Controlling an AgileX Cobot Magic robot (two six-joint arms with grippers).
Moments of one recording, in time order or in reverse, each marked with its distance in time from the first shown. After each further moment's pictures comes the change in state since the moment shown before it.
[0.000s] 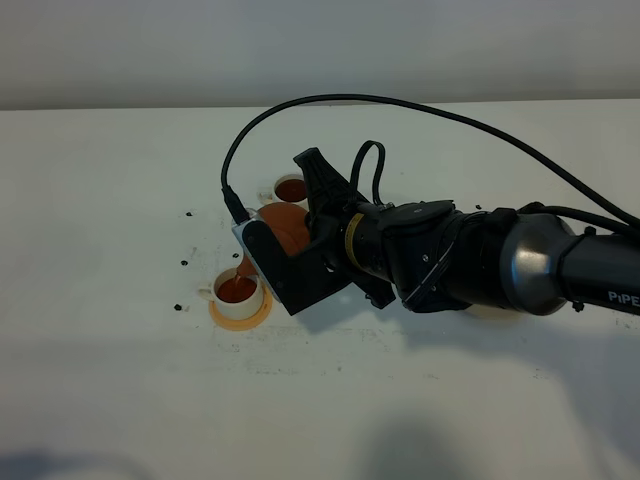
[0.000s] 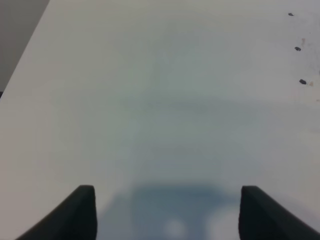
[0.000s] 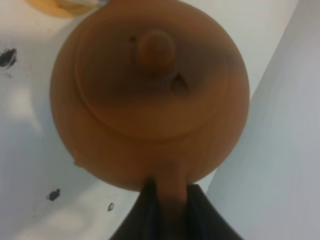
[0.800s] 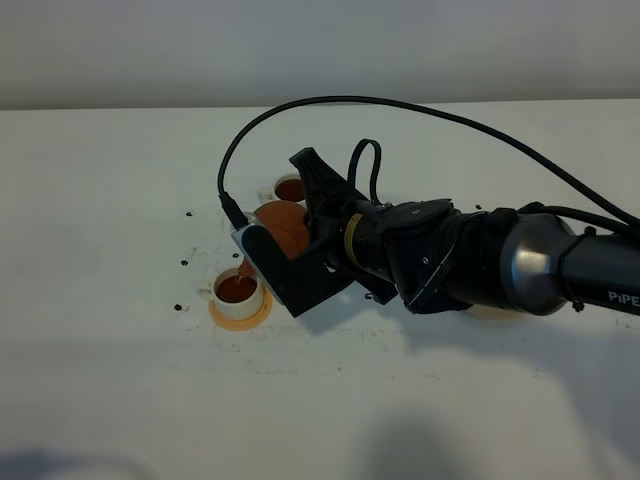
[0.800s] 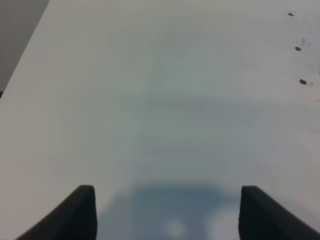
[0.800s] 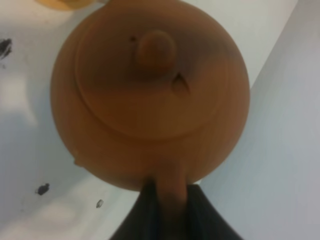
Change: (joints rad) left arm 0.000 0.000 0.000 0.000 0.000 0.000; right arm 0.000 0.000 0.000 -0.055 0.000 0.000
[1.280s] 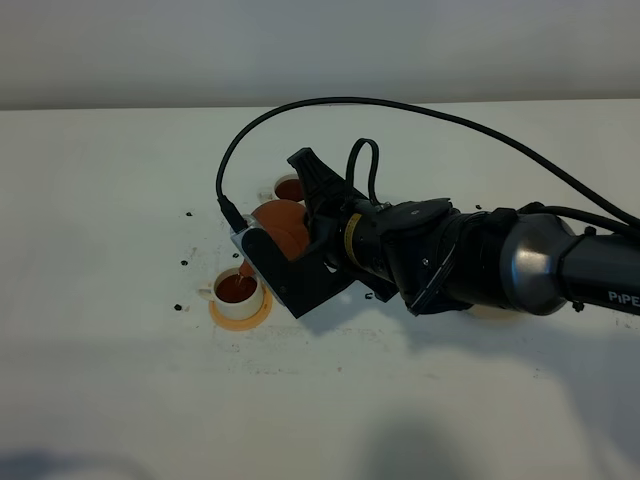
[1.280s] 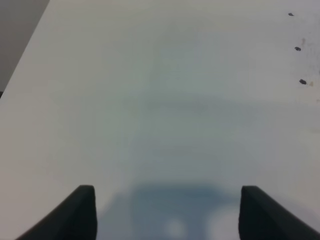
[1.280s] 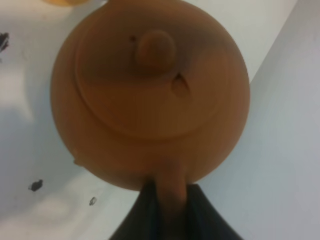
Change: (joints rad) left arm 0.000 0.000 0.000 0.000 0.000 0.000; right arm 0.000 0.000 0.000 -0.031 0.000 0.000
